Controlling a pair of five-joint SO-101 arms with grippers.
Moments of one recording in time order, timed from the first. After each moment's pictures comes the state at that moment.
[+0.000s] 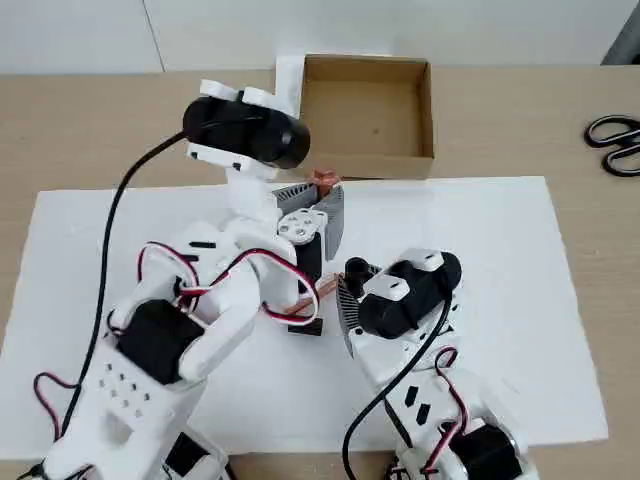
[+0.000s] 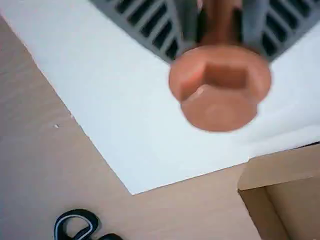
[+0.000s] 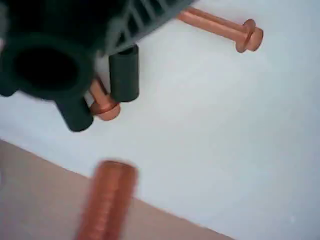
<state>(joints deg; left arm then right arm) 31.6 -42.4 20.6 59.6 24.2 -31.3 -102.3 73.4 54.9 -2.3</state>
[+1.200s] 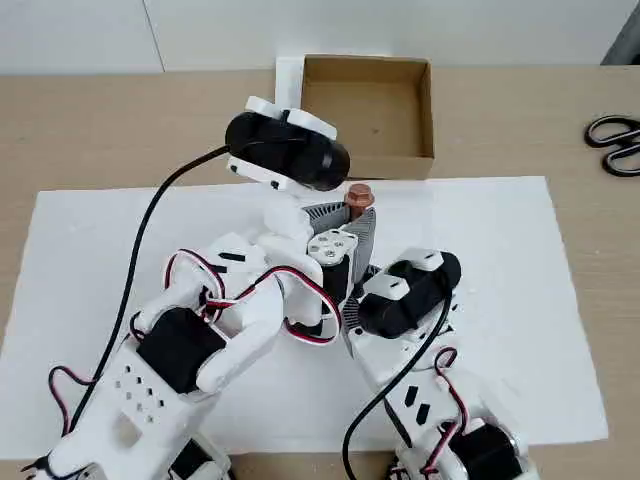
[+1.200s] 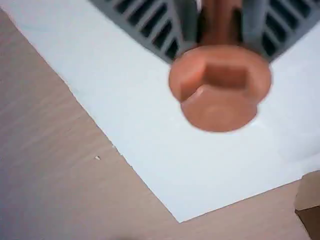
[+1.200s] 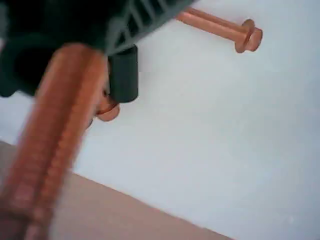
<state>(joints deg) 37.8 -42.5 21.9 59.4 24.2 -31.3 -102.3 73.4 54.9 -2.5</state>
